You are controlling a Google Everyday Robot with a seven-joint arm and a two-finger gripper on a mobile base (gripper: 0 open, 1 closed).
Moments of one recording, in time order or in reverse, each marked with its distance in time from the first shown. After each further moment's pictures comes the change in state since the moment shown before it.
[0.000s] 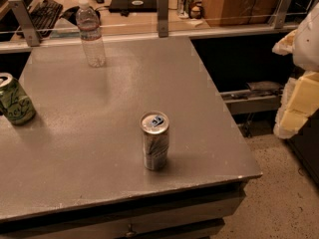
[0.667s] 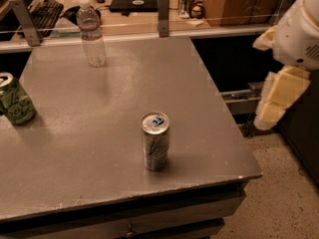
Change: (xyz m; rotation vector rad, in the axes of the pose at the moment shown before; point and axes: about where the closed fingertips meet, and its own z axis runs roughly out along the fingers) arm -0.030 -0.011 0.011 0.000 -0.065 -0.052
